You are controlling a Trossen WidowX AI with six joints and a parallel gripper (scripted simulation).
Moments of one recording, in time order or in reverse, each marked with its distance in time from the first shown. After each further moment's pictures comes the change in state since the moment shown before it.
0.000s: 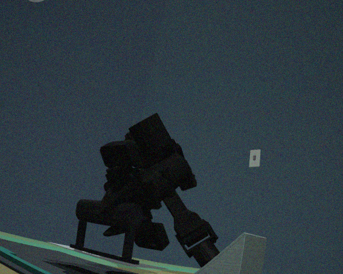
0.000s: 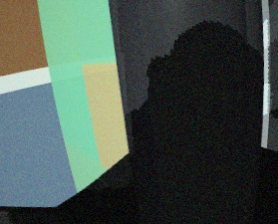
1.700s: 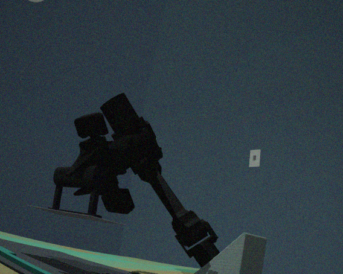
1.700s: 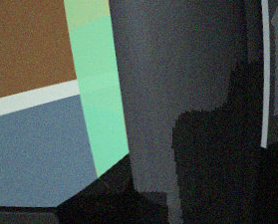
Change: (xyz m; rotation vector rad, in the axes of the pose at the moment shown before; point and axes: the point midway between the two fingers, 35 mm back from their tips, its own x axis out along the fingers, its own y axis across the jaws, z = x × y) arm -0.037 0.044 0.091 0.005 -0.002 0.001
